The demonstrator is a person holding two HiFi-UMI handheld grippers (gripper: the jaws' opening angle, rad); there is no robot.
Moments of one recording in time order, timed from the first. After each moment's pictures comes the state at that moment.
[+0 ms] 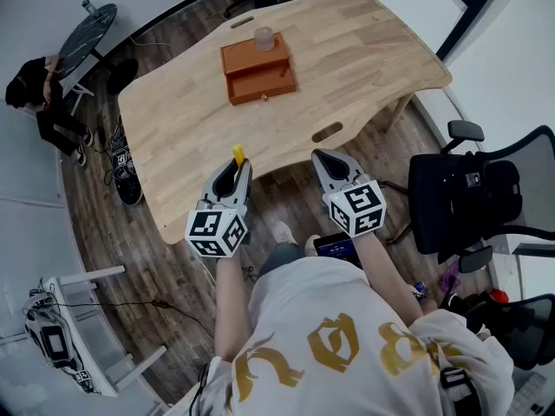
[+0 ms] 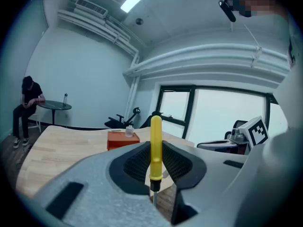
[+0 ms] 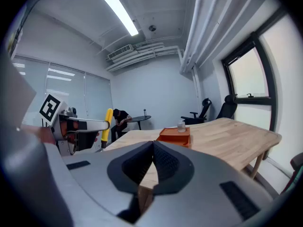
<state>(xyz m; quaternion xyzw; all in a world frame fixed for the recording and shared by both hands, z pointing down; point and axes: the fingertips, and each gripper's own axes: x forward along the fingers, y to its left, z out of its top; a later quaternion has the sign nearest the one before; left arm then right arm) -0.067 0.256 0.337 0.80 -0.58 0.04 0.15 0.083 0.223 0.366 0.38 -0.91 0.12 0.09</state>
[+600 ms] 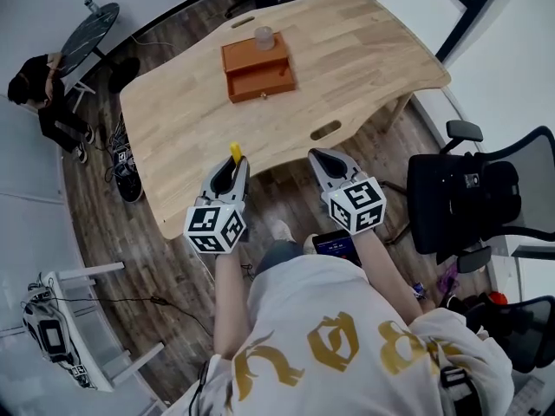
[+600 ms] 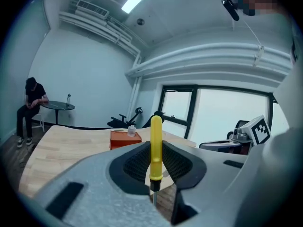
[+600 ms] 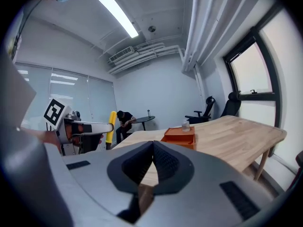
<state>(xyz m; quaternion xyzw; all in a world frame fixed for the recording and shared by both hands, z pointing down) -0.066 0.268 0.333 0.79 -0.59 0.04 0.15 0.082 0.236 0.360 0.35 -0.92 0.14 0.08</state>
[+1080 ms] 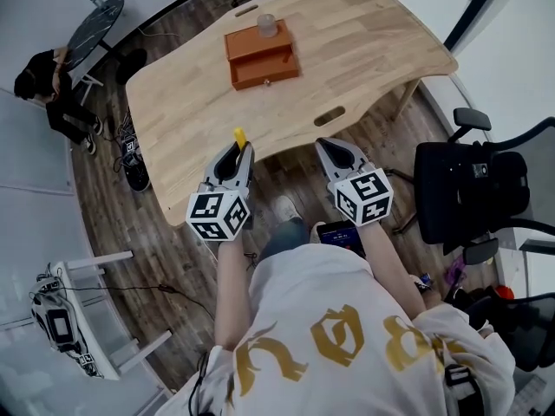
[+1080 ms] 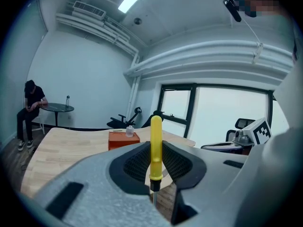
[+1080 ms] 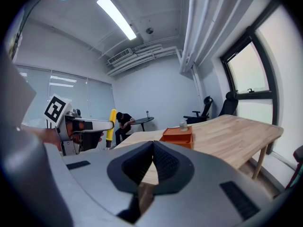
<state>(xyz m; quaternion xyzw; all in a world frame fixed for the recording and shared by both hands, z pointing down) -0.052 0.269 0.325 0.79 -0.59 0.05 0.15 0.099 0.244 0.361 0.36 -0.92 0.15 0.07</state>
